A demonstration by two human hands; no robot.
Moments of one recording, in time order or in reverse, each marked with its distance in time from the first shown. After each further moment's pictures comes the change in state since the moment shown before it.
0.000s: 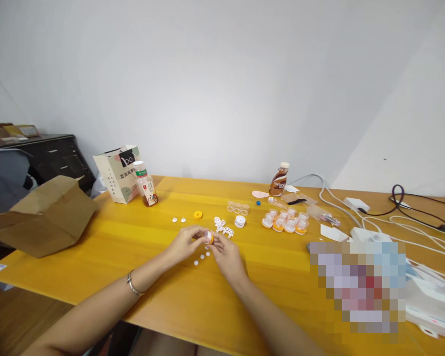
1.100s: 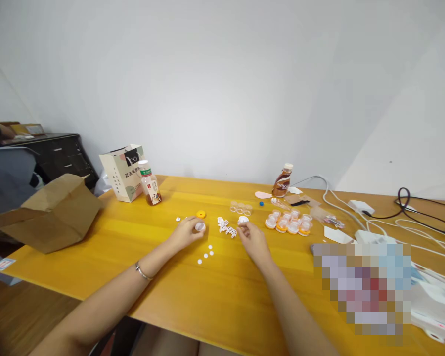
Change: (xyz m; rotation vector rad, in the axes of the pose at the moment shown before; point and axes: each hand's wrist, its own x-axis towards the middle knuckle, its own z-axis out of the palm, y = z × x) left_hand 0.017 -0.033 -0.014 0.301 0.055 0.012; right_hand 0.034 0.002 -0.066 -0.644 0.175 -0.064
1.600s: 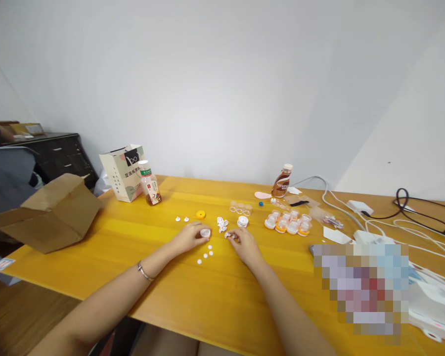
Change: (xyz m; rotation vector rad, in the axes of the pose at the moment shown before) left_hand -0.004 0.003 0.007 -0.079 -0.177 0.077; right_hand -0.005 0.009 0.019 -0.123 -0.168 -0.162
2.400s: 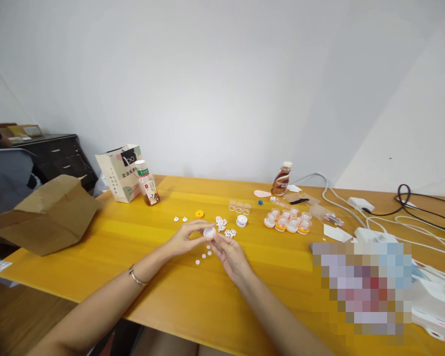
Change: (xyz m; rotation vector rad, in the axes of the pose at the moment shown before) left_hand -0.006 0.030 -0.018 -0.399 0.074 0.203; right_hand -0.022 -0.069 0.011 1.282 -0.116 0.380
